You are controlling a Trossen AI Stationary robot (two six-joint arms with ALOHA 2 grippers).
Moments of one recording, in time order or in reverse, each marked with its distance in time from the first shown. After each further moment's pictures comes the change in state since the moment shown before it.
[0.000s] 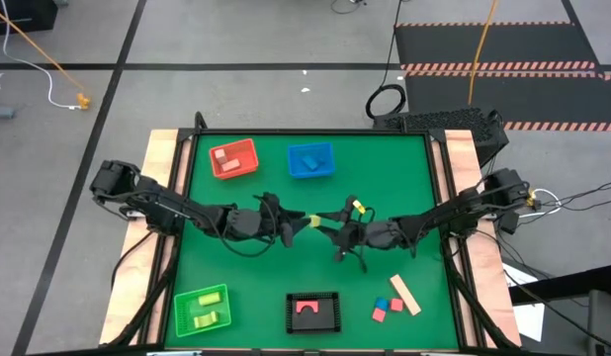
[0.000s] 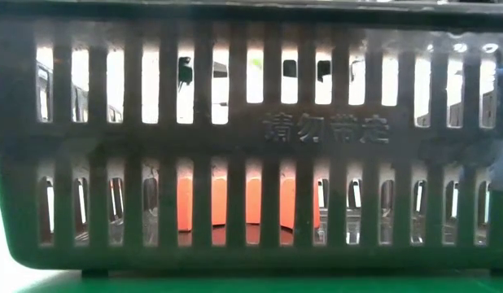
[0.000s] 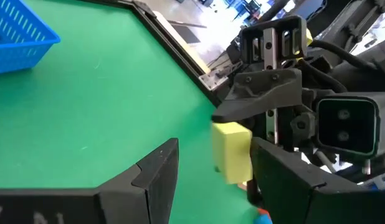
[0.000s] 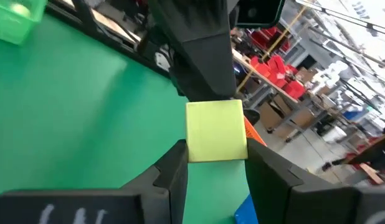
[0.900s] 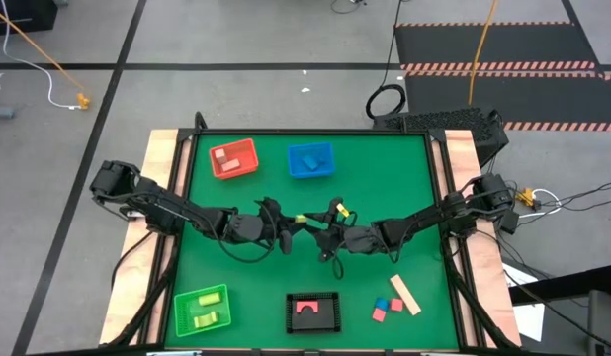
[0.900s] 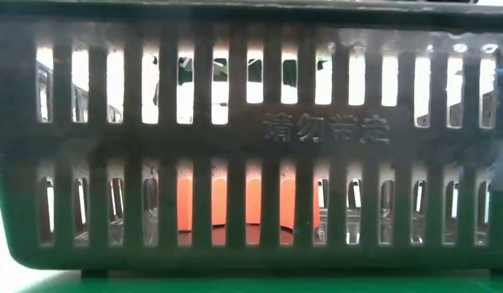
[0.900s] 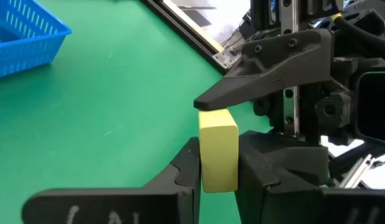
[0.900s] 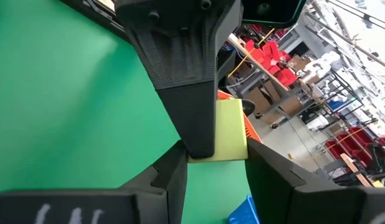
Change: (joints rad) left arm -0.031 0.000 -0.001 -0.089 -0.008 0.091; right arm -0.002 0.134 0.199 -0.167 0.060 -0.010
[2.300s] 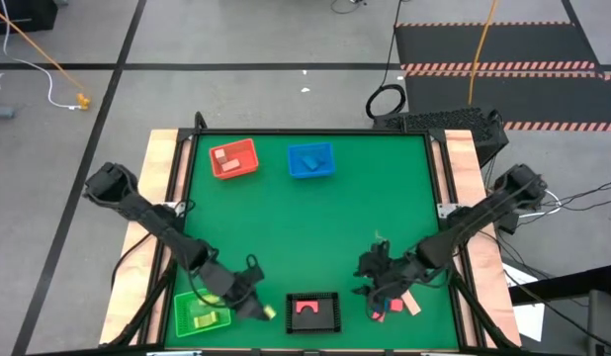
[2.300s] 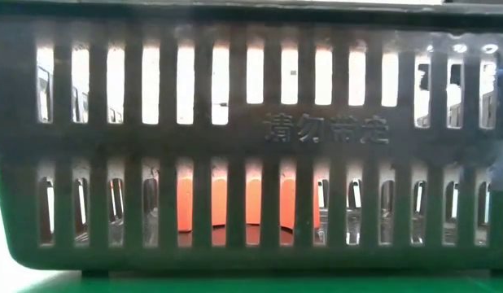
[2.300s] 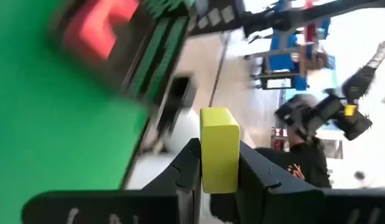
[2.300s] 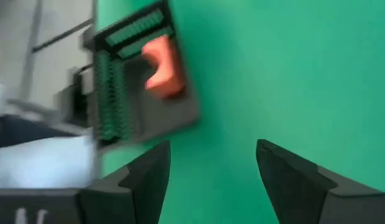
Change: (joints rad) left arm -0.405 -0.014 0.001 -0.092 0.492 -0.643; right arm 0.344 -0.296 -0.002 -0.839 -0.397 1.378
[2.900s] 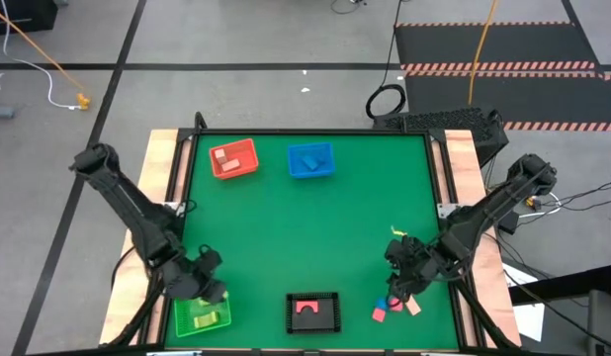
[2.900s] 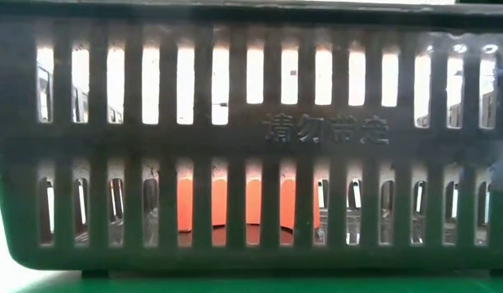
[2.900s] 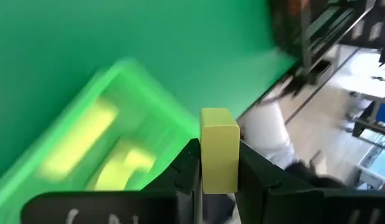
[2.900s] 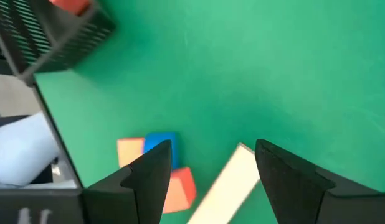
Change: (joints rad) left arm -0.200 -0.340 0.000 -0.814 -0.097 -0.507; right arm 0.075 -0.189 -0.003 -0.509 -0.120 0.357
